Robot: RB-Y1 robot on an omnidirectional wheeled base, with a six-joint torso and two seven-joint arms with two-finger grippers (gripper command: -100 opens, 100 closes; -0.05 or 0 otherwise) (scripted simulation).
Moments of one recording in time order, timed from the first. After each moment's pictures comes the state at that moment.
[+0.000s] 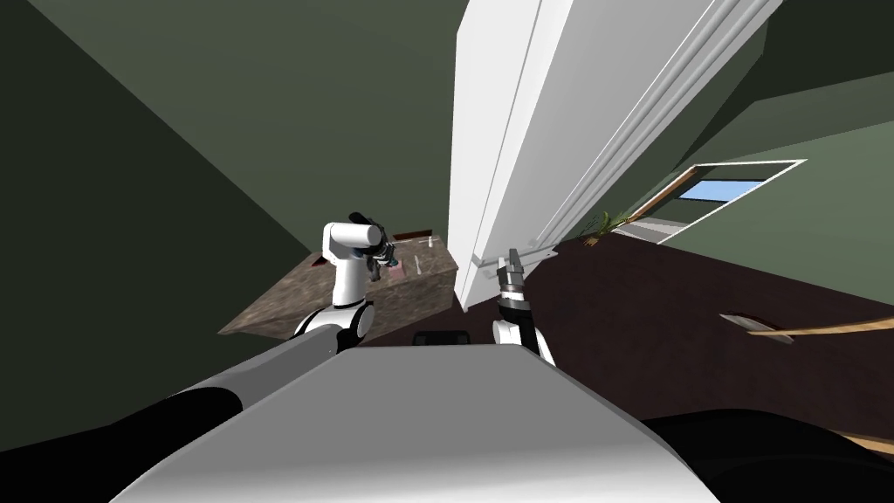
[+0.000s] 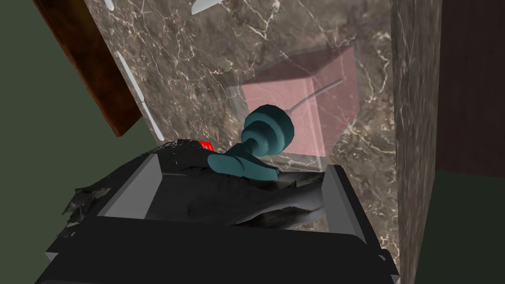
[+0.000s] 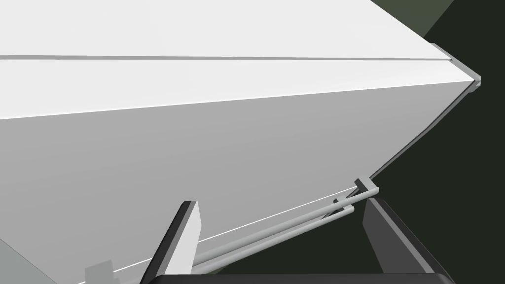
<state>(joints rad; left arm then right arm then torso) -0.59 0.28 0.22 -1.85 0.16 1.91 -0.01 0.54 0.04 0.06 -2.24 0.11 -0.37 0.01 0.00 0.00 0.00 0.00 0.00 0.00</state>
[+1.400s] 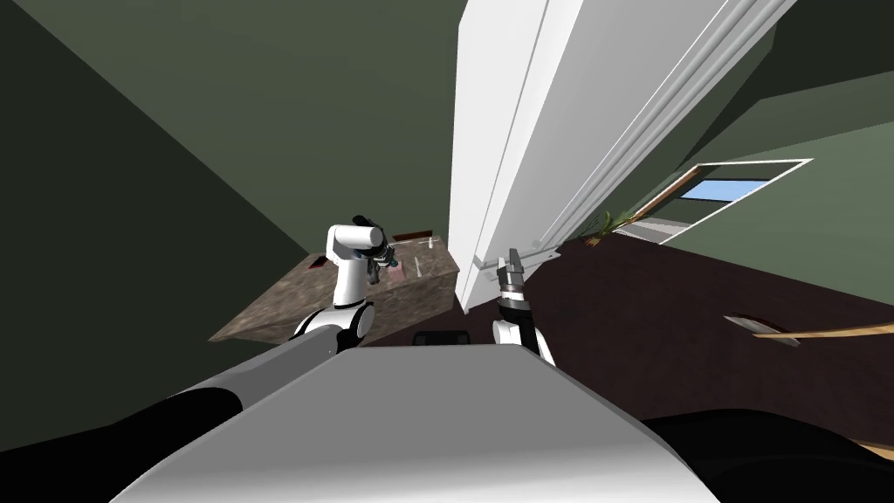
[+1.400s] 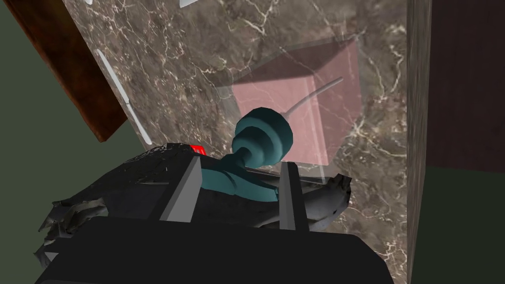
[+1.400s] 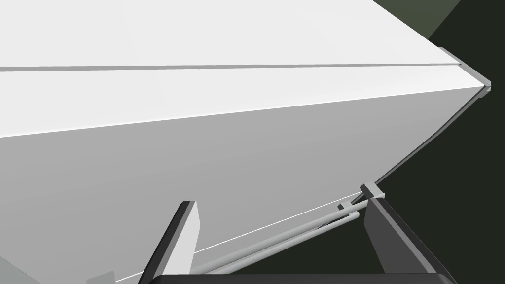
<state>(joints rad) -0.59 0.28 0.22 -1.80 0.15 1.90 -0.02 0.54 0.04 0.06 -2.24 0.11 -0.37 0.01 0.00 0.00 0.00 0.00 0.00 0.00</state>
